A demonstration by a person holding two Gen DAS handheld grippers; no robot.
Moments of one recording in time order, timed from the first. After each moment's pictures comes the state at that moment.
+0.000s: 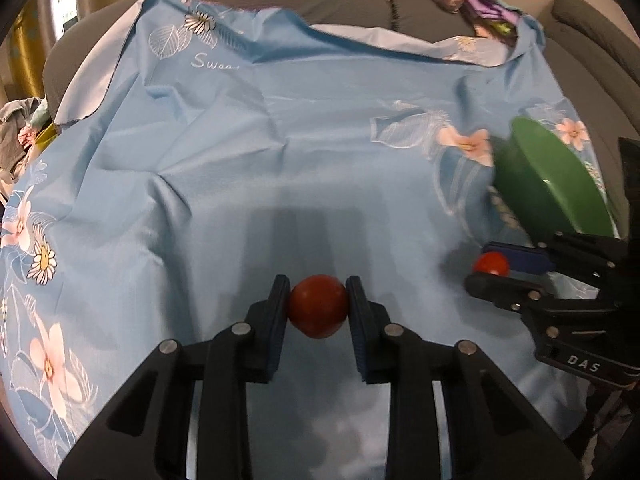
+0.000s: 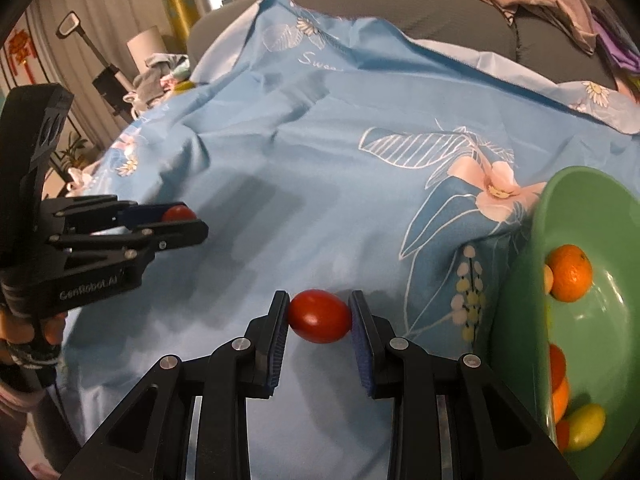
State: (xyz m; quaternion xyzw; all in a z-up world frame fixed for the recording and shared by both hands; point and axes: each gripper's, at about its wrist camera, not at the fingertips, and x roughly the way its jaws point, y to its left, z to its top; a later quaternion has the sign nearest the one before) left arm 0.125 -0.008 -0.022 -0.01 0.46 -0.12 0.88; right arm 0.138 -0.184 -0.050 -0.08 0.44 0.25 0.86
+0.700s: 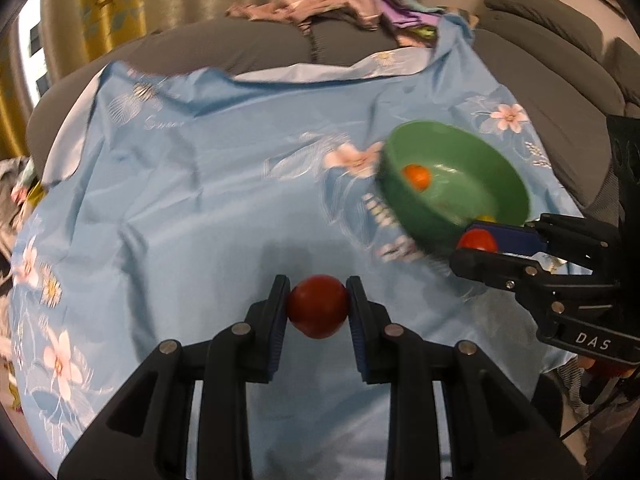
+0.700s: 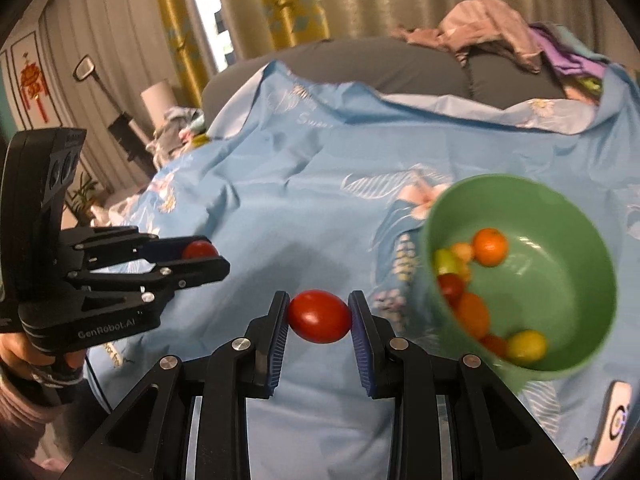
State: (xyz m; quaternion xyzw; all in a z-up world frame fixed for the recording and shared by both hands) left arm 0.071 -0.081 0.039 0.03 0.41 -0.19 0.89; right arm 0.066 -0.245 0.010 -0.03 0.36 0.24 0.90
